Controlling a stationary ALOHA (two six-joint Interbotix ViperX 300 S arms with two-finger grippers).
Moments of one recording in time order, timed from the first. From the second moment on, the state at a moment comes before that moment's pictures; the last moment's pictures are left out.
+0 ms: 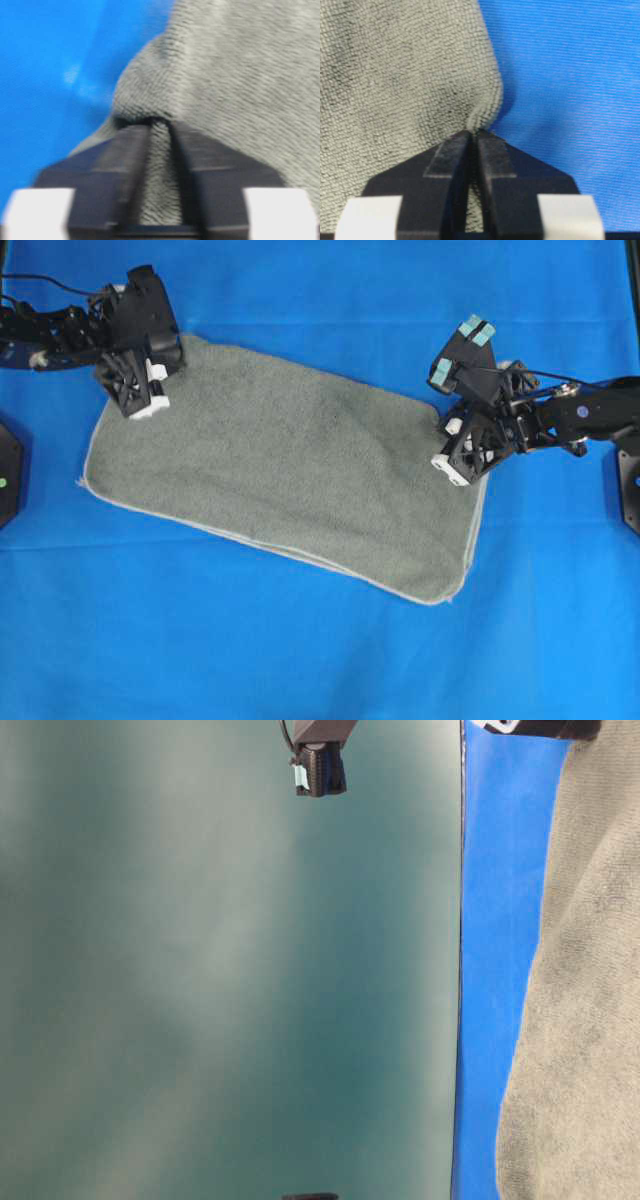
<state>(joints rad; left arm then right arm) 0.53 -0.05 1.03 -0.02 -0.01 0.24 -0.16 -0.04 0.93 -0.66 0.24 1.10</state>
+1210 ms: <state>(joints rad) -0.04 -0.69 0.88 -0.03 0.36 -0.21 -0.15 -0.56 0.74 -0.80 0.65 1.11</state>
